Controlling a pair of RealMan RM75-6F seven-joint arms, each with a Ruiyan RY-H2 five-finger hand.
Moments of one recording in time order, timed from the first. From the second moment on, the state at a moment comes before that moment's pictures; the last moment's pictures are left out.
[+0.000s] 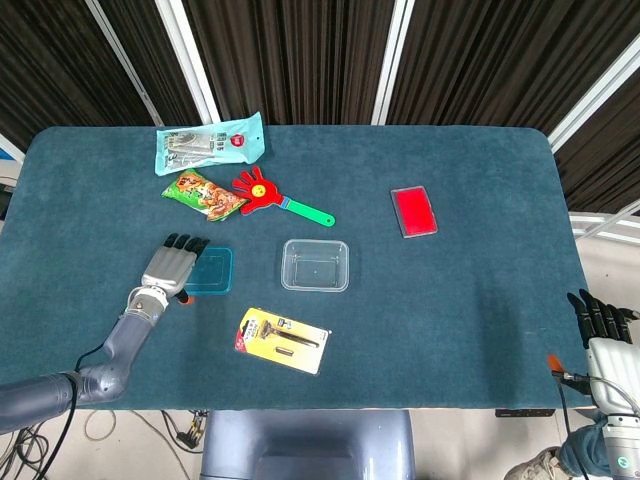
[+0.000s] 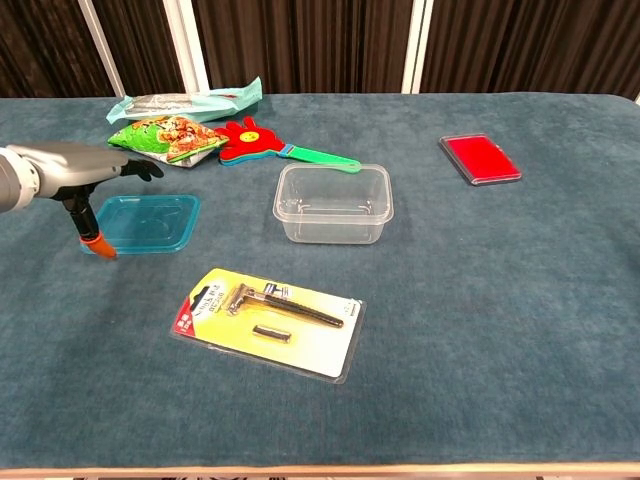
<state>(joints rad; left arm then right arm) -0.82 -1.48 -0.09 -1.35 0.73 0.79 0.58 0.03 -1.08 0.08 -1.72 -1.41 1.47 -0.02</state>
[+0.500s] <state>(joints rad) -0.84 -1.51 -0.08 -1.30 0.75 0.77 0.56 0.03 -1.08 0.08 -1.72 -1.39 1.47 -0.03</state>
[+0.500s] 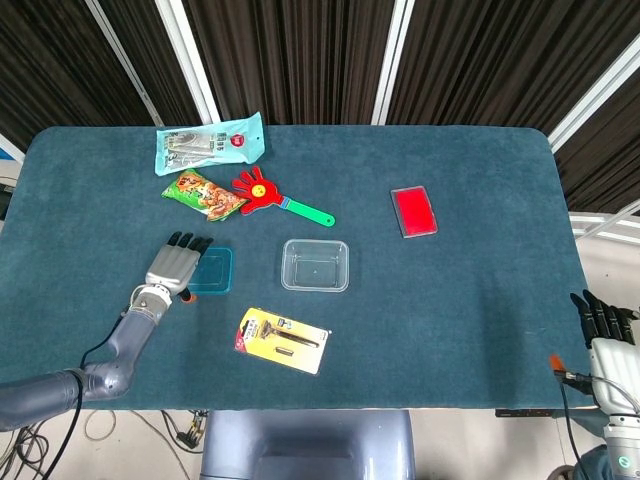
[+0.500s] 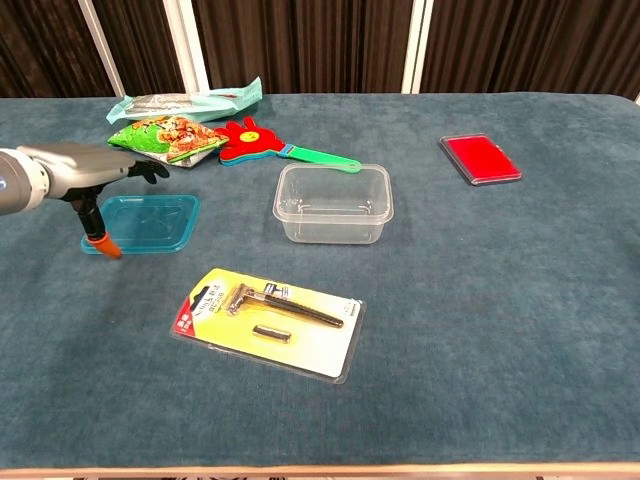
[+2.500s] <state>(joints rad) -0.89 -1.53 -0.05 -1.24 0.66 0.73 0.55 0.02 -1.08 0.08 -1.73 -1.38 1.47 -0.02</state>
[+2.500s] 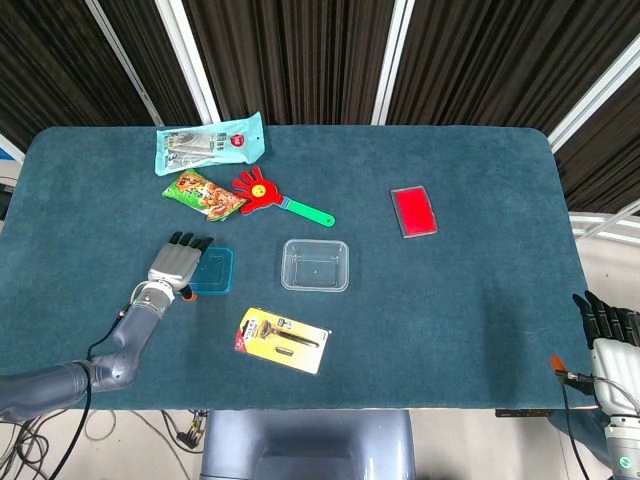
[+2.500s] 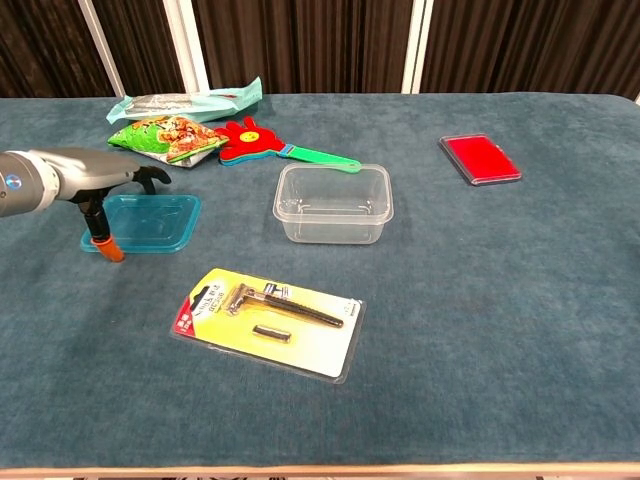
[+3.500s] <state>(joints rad) -0.96 -1.36 -0.19 -1.57 0.64 0.85 0.53 0.02 -1.08 0.09 -1.73 -1.38 1.47 -0.01</state>
